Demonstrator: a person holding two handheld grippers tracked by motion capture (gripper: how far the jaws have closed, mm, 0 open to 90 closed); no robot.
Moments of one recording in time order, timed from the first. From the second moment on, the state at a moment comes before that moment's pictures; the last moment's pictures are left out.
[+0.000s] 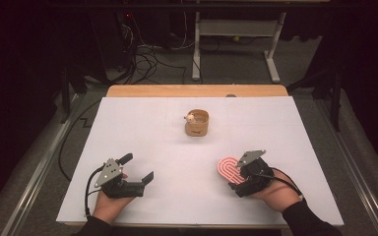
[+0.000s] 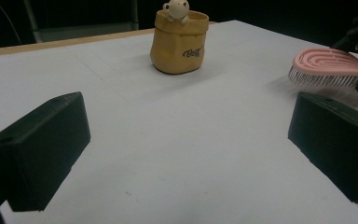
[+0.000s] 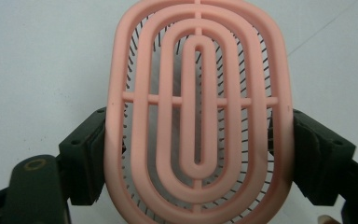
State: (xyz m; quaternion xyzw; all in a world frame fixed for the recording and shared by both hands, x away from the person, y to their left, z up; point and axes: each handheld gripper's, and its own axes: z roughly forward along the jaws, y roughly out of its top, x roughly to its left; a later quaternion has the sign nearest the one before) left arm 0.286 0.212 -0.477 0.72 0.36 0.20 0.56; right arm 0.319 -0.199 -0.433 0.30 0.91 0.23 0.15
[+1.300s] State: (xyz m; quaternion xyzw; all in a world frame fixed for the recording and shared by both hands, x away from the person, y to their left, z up) left arm 0.284 0.212 -0.477 0.72 0.36 0.19 0.56; right arm 0.332 -0.163 -0.423 0.31 0.83 0.39 0.25
